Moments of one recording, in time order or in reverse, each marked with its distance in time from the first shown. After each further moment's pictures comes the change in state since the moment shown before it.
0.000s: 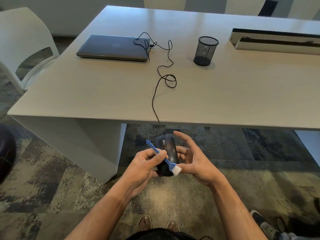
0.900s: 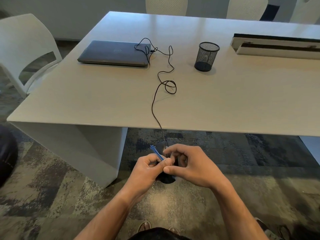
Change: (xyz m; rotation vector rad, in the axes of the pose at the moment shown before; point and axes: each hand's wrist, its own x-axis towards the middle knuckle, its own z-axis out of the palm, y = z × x) left_hand 0.011 -0.002 0.009 0.197 0.063 0.100; right_hand 0.002 -0.055 0.014 -0.796 0.075 -0.078
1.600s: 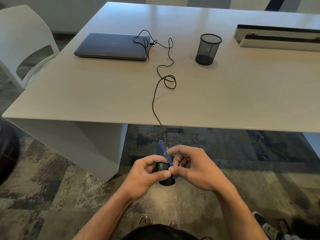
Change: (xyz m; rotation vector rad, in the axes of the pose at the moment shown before) left_hand -0.008 -0.006 -0.006 0.032 -0.071 0.015; right_hand -0.009 0.012 0.002 0.184 -0.025 0.039
